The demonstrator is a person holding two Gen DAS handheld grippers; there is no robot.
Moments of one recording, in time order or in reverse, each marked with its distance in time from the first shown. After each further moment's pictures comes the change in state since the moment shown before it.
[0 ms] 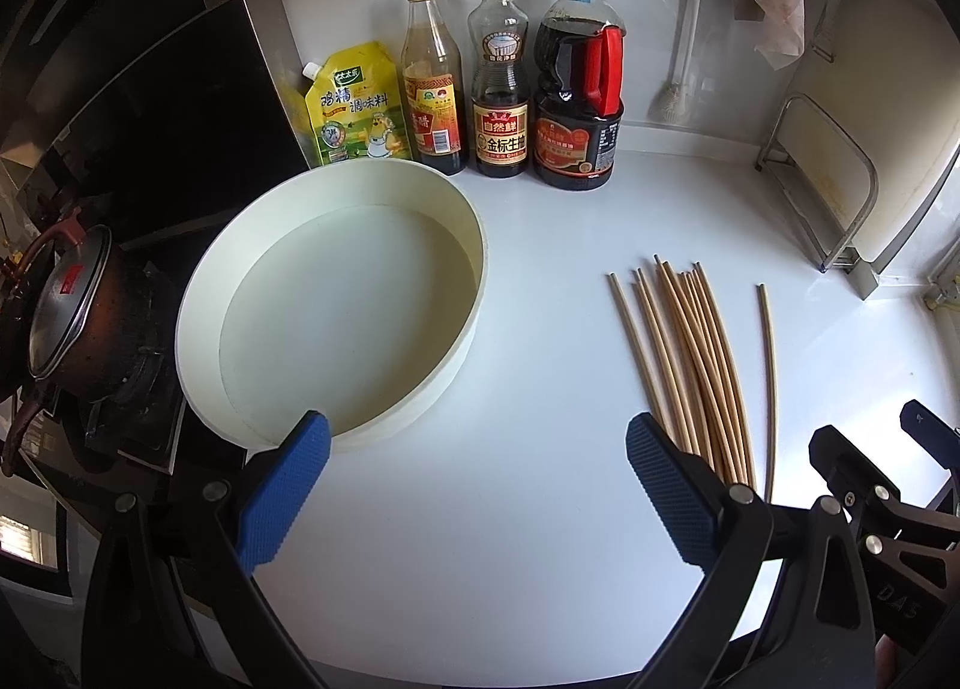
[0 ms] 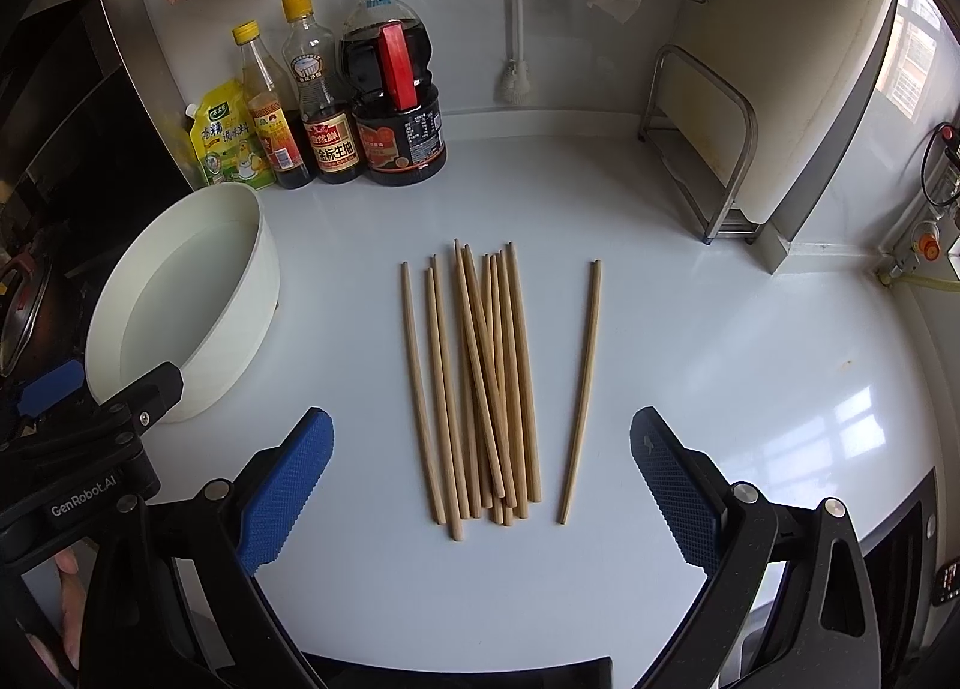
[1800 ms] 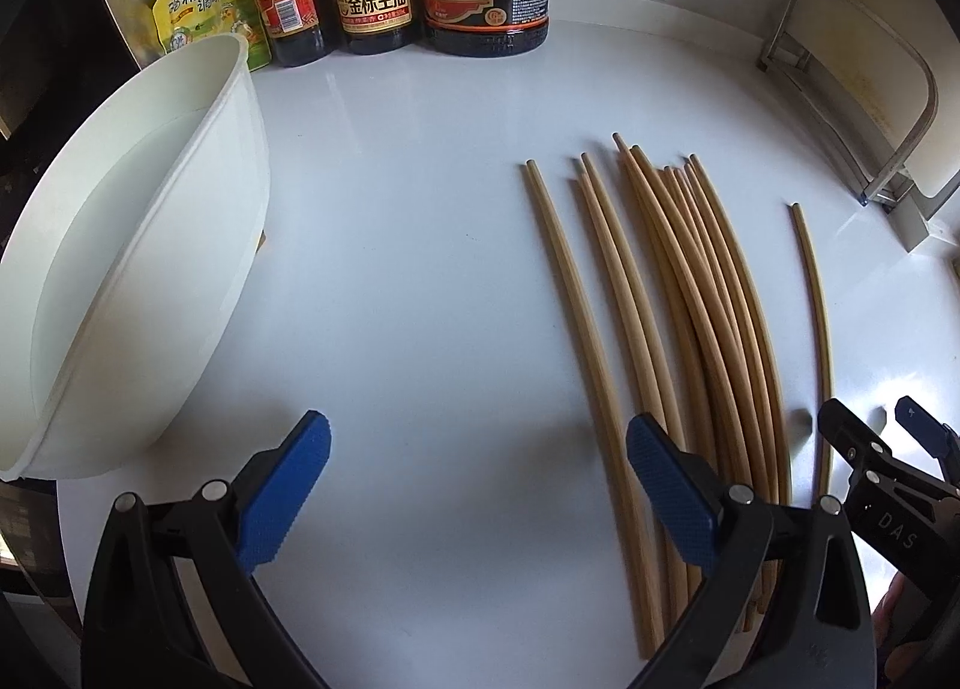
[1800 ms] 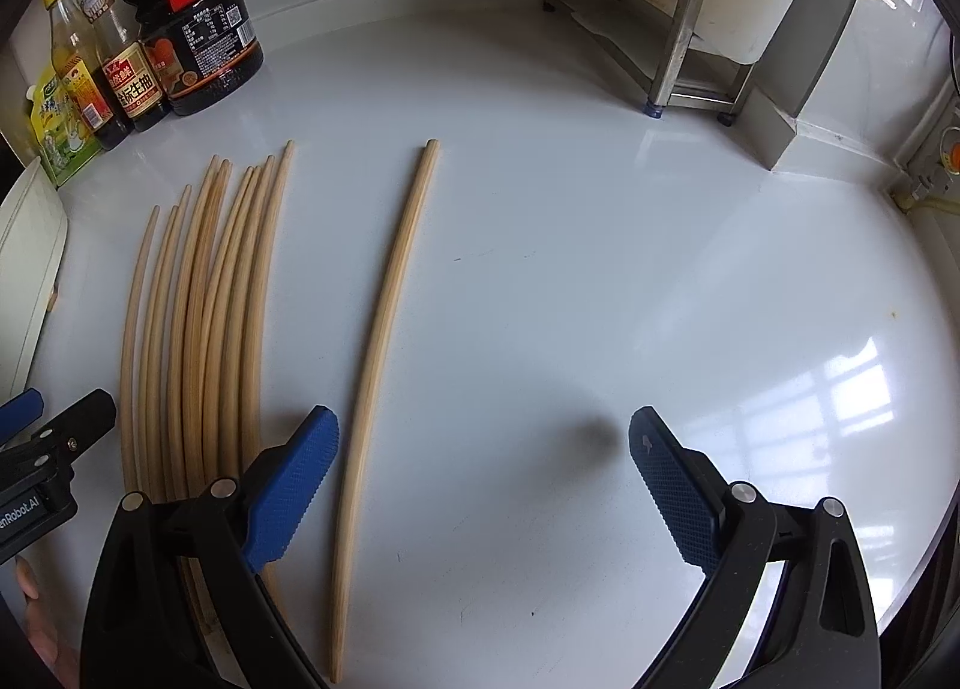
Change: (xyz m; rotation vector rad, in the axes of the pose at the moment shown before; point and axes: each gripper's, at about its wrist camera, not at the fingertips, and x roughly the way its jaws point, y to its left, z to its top) left arm 0.159 -0.093 -0.016 0.017 0.146 -0.068; right arm 0.163 -0.111 -0.015 0.078 0.114 -0.120
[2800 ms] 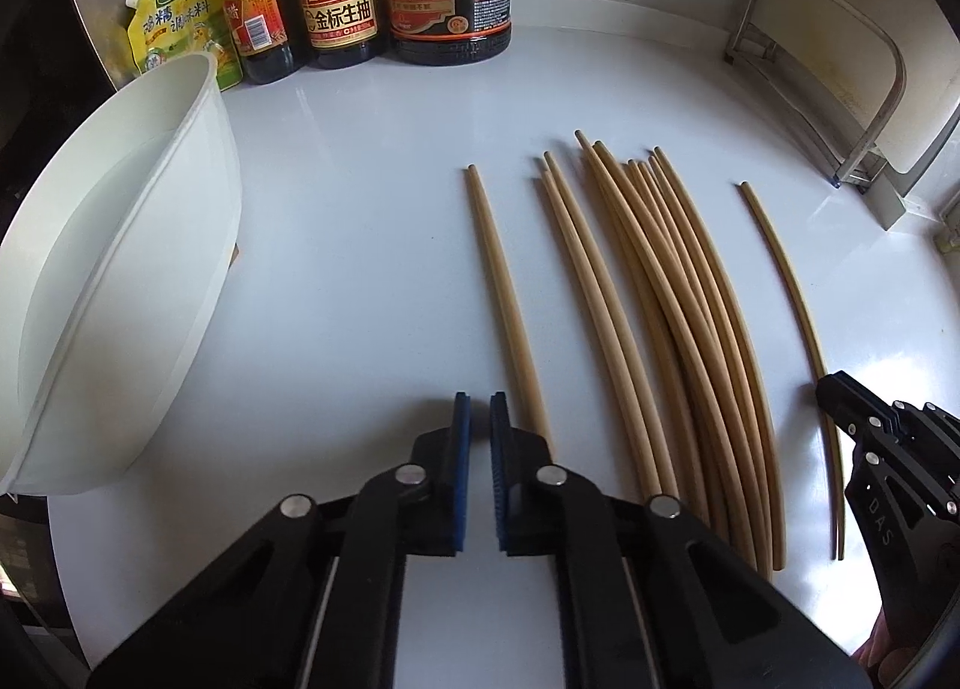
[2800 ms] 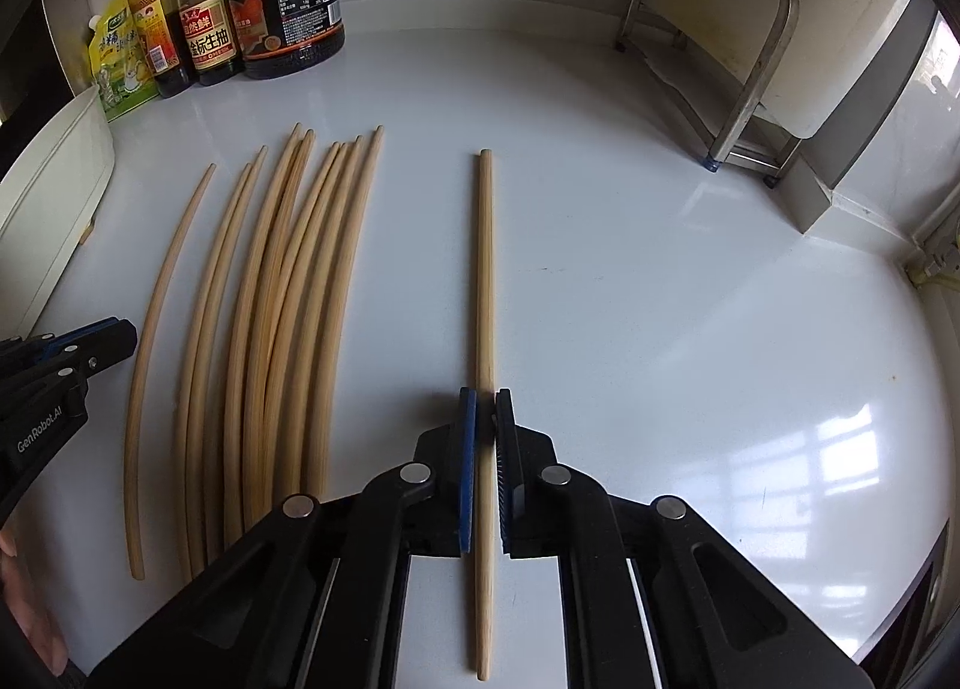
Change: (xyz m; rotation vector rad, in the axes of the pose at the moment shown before) left arm 0.004 -0.006 -0.011 0.047 -0.041 -0.056; right arm -0.014 0.030 -0.007 -0.154 -0.044 0.014
